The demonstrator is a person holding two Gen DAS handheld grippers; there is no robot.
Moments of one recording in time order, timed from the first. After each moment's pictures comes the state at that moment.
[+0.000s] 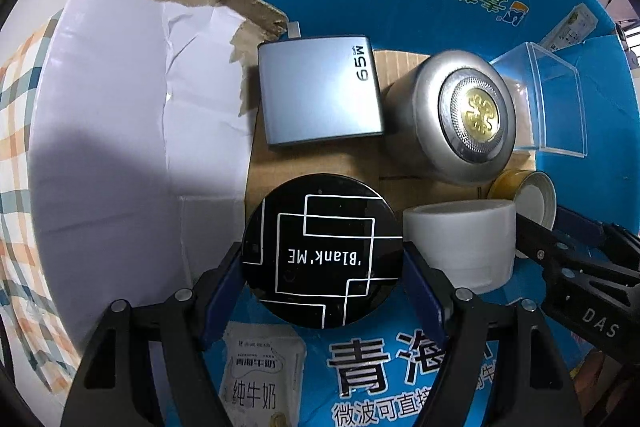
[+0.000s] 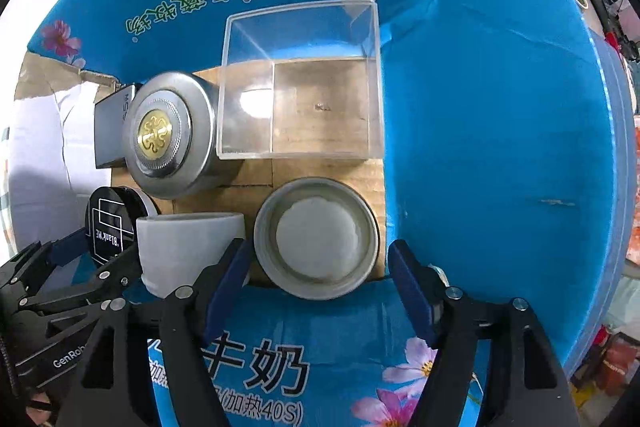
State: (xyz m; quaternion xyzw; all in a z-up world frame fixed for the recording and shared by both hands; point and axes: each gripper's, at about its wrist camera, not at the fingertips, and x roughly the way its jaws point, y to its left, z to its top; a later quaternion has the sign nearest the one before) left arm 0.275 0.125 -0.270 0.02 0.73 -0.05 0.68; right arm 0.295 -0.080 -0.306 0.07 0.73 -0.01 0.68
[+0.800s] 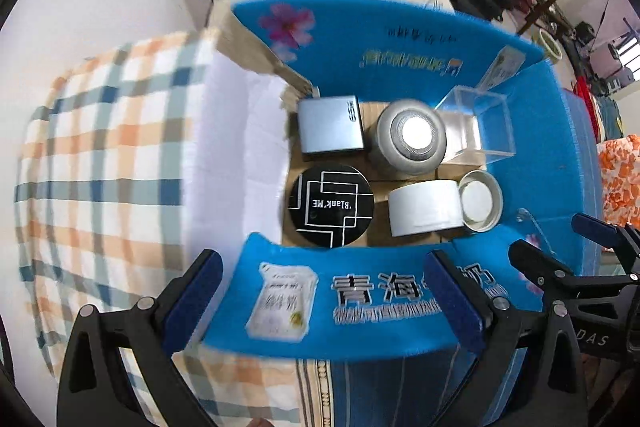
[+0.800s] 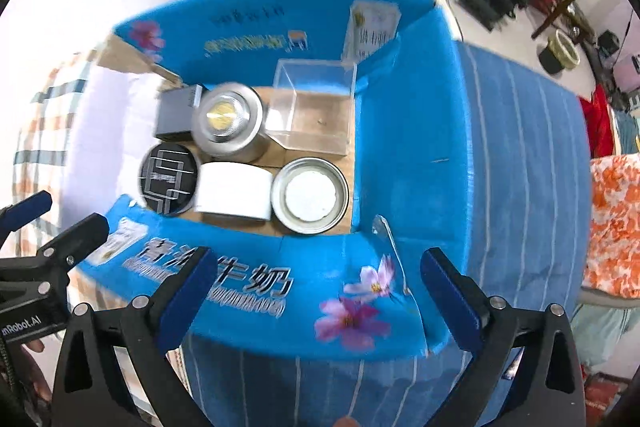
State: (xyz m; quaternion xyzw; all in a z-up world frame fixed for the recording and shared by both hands) left arm 0.220 0.130 -0.173 0.03 0.64 -0.03 0.76; right arm 0.236 -0.071 -0.196 0.03 0.65 0.03 0.76
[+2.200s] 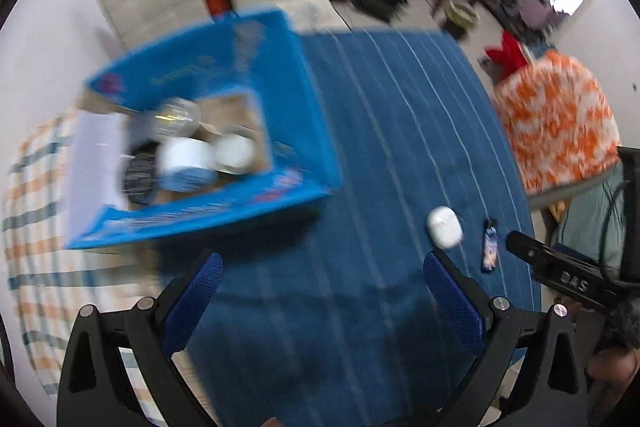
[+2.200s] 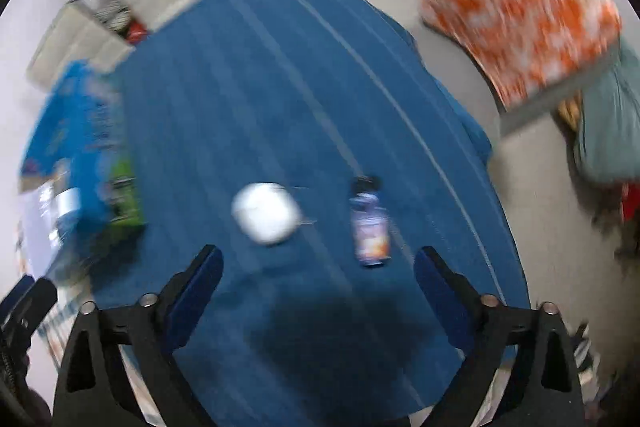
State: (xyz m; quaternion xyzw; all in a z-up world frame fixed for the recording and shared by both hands) left arm 0.098 -0.115 -0.155 0.09 0.62 -0.14 0.77; right arm 0.033 -0.395 -0.249 0.26 0.64 -0.19 0.70
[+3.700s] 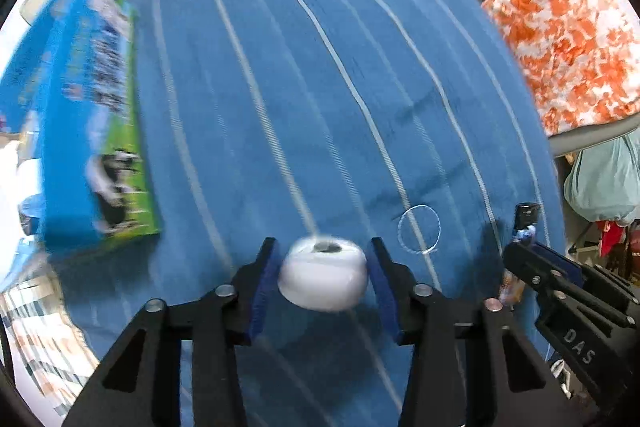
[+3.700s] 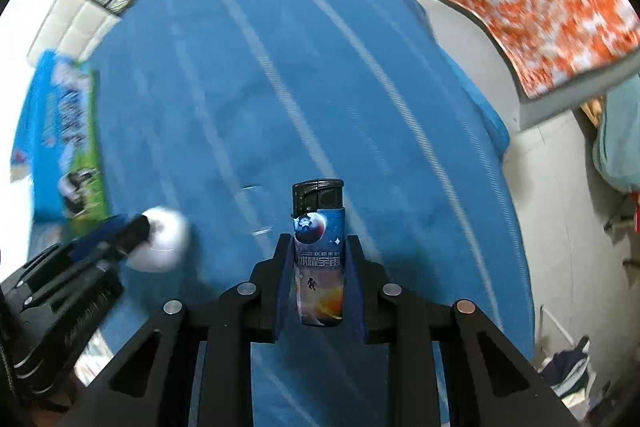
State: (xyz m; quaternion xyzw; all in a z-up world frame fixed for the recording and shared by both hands) left arm 0.092 -0.235 -0.268 0.15 0.66 -0.16 0.72; right arm 0.033 -0.400 -0.249 0.25 0.65 -0.12 0.71
